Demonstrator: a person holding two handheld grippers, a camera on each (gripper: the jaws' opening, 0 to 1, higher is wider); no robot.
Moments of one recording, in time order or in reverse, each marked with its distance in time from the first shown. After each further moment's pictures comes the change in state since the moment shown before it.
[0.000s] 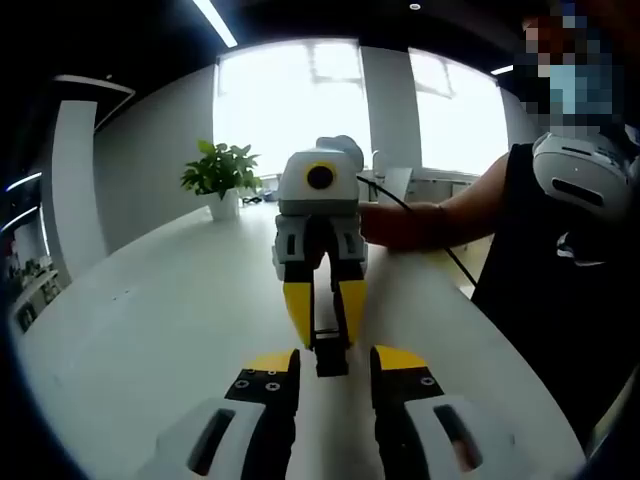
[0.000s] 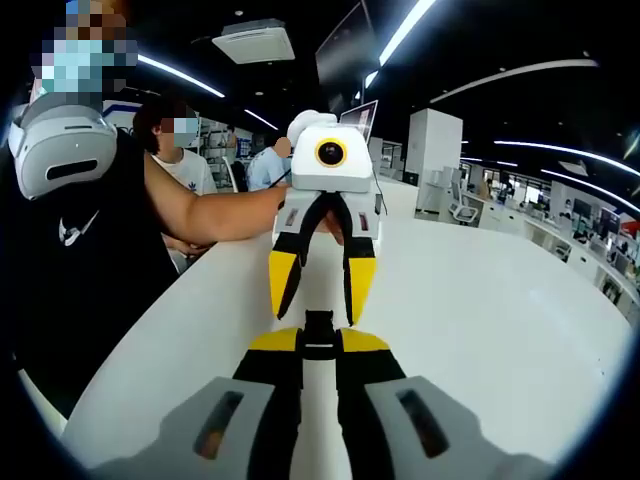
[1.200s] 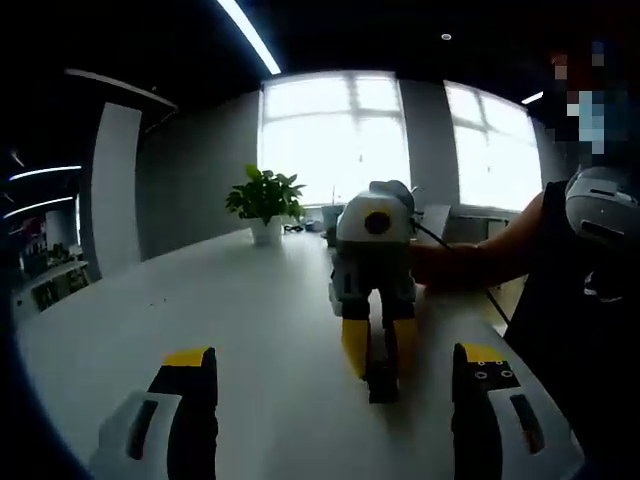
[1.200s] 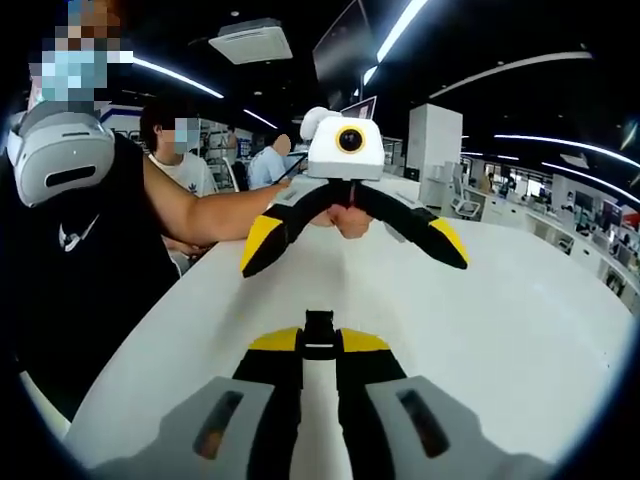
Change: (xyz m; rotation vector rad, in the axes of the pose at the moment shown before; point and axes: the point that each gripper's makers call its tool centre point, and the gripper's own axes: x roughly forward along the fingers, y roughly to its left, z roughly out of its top) left arm -0.011 0.035 0.019 -0.091 -0.145 0.141; right arm 0.002 0.005 -0.003 0.030 0.007 0.015
